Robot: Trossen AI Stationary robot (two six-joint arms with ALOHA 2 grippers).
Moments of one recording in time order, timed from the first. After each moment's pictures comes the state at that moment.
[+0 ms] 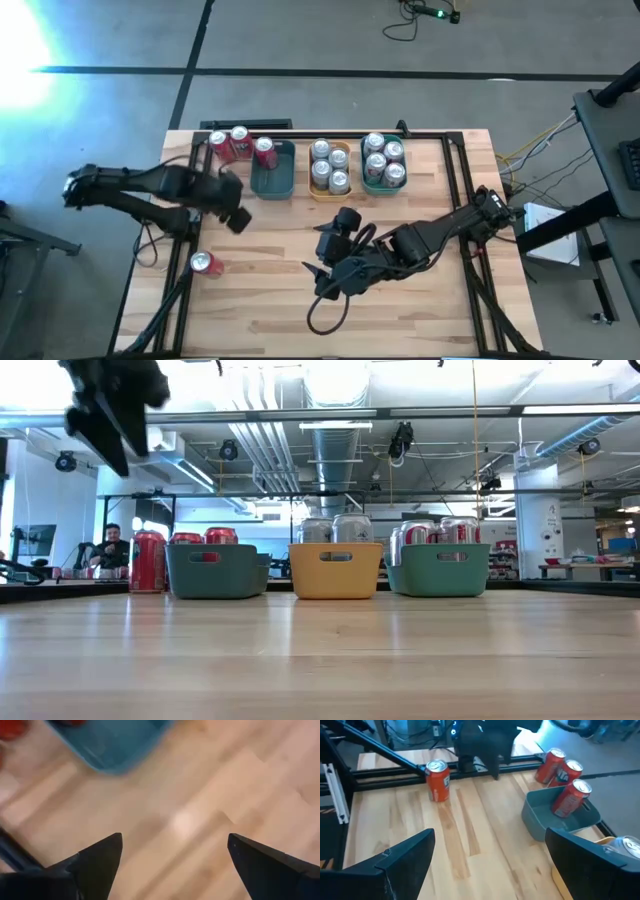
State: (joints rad) left arm -0.08 1.02 1.03 -1.21 -0.23 -0.86; right arm 0.45 1.97 2.12 -0.89 0.66 0.38
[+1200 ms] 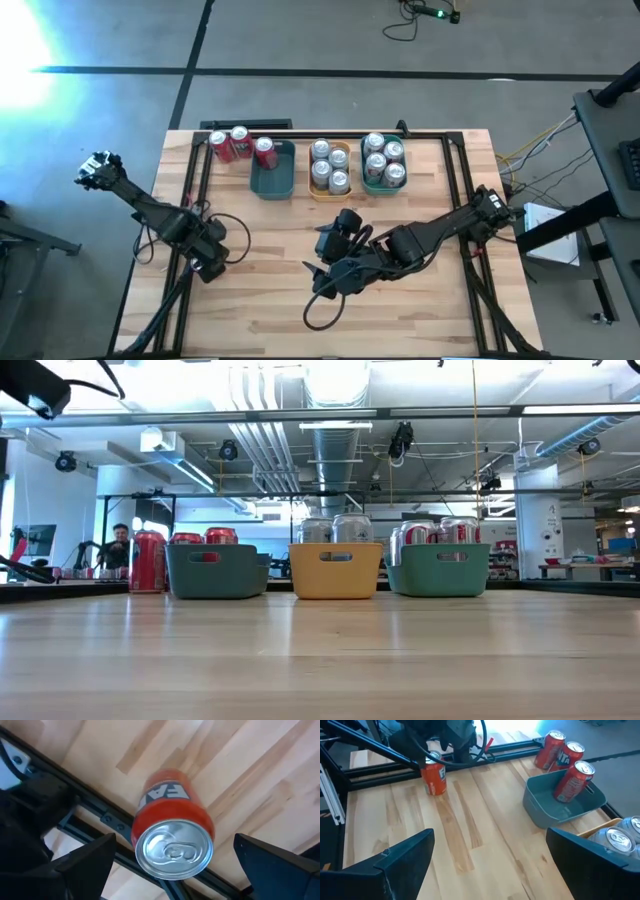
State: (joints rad) left arm -0.59 1.12 0.93 -1.38 0.14 -1.30; right arm 0.45 1.97 2.07 -0.89 0.65 0.48
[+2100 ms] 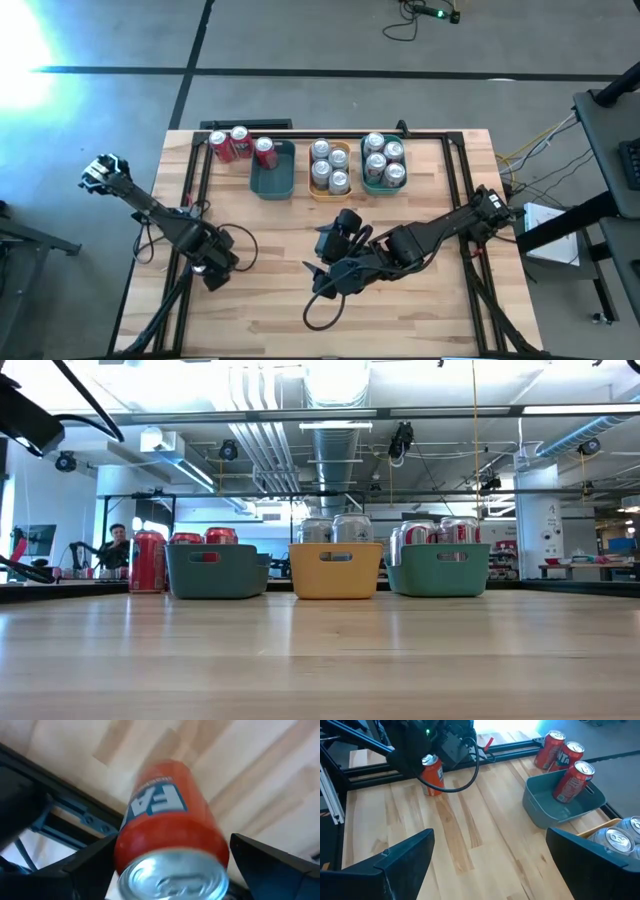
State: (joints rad) left arm -0.59 1.21 0.84 -1.24 0.23 -1.26; right arm 0.44 1.97 2.06 -0.89 0.65 0.48
